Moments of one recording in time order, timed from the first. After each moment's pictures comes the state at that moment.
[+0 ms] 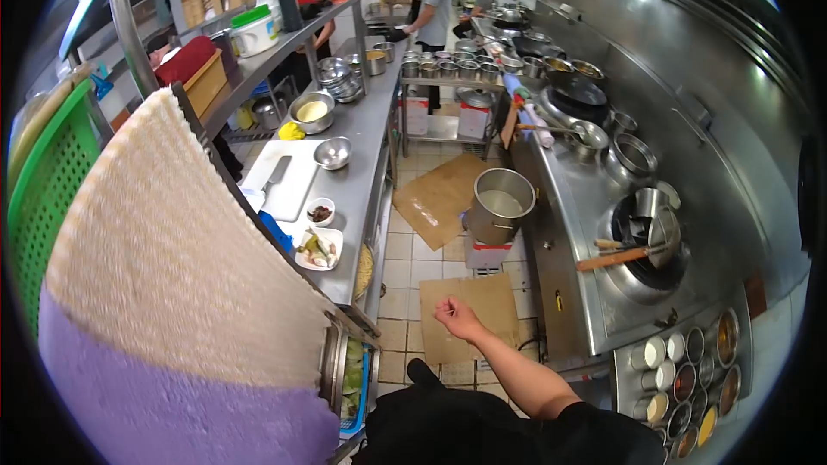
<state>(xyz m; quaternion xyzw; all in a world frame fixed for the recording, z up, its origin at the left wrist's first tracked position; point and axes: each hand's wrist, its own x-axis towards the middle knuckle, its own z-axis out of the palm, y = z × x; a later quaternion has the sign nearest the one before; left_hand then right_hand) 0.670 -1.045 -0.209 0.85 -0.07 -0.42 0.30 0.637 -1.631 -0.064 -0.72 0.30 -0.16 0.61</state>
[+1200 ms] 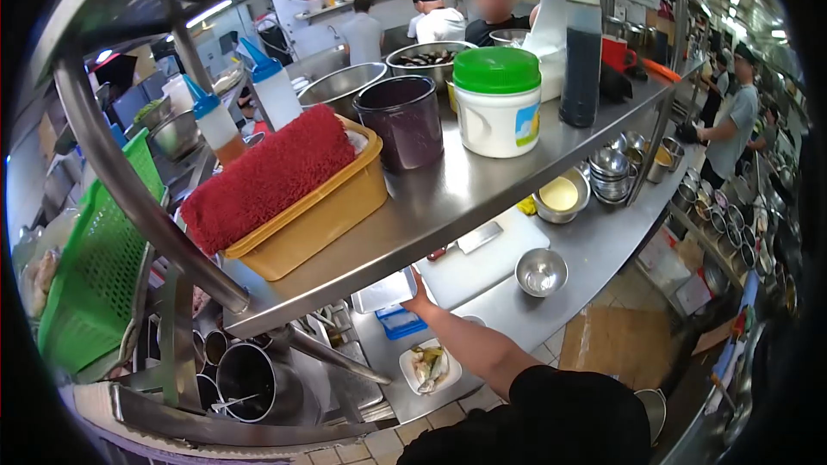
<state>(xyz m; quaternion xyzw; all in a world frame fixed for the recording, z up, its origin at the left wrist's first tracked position) 0.790 -1.366 -0.123 0.79 0.35 -0.19 0.46 1.335 -1.522 -0.037 -0.75 -0.31 -0.16 0.55</state>
